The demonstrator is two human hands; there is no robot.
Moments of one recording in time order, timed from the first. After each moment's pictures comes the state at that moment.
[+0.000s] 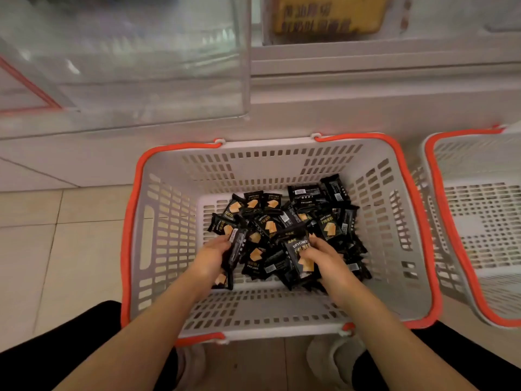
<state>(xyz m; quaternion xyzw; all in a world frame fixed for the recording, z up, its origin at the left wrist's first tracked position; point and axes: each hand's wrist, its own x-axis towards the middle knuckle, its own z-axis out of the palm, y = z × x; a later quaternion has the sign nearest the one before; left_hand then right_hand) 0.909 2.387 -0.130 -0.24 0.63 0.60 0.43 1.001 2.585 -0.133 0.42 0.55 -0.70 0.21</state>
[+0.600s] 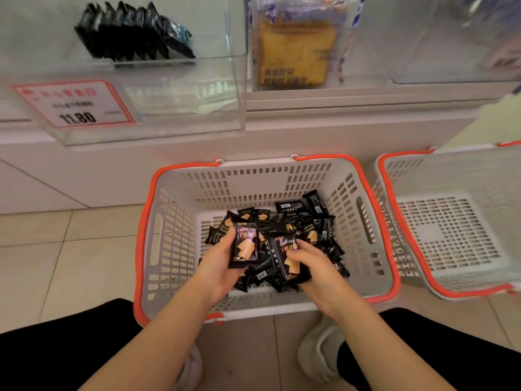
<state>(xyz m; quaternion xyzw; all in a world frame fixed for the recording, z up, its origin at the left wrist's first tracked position) 0.946 2.402 -0.071 -0.21 0.44 0.76 0.42 1.032 2.555 -0.049 0.32 0.45 -0.82 0.11</state>
